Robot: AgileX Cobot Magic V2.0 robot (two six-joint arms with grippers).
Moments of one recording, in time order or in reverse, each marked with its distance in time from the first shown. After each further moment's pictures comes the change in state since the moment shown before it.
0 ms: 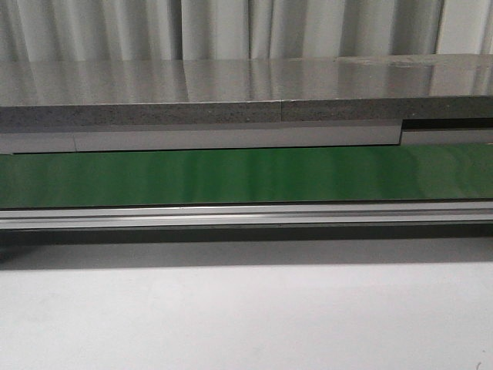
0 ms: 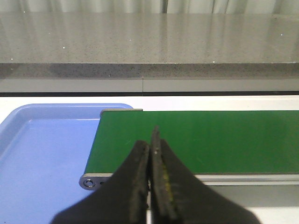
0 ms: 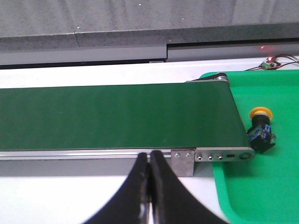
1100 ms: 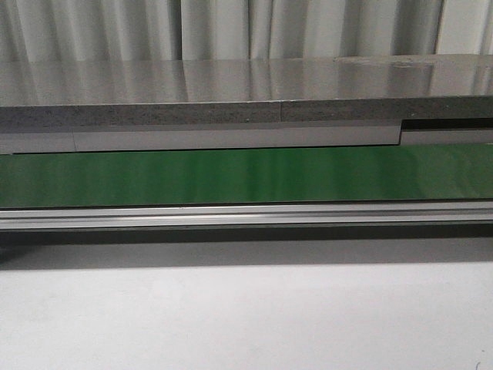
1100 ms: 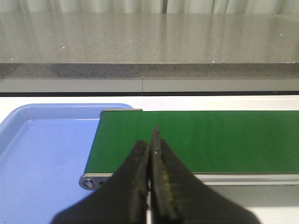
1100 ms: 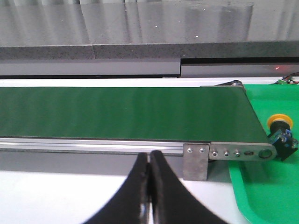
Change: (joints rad) left arm 0.000 0.000 0.000 0.000 0.000 0.000; right arm 0.076 -0.332 0.345 -0.015 -0.195 0.000
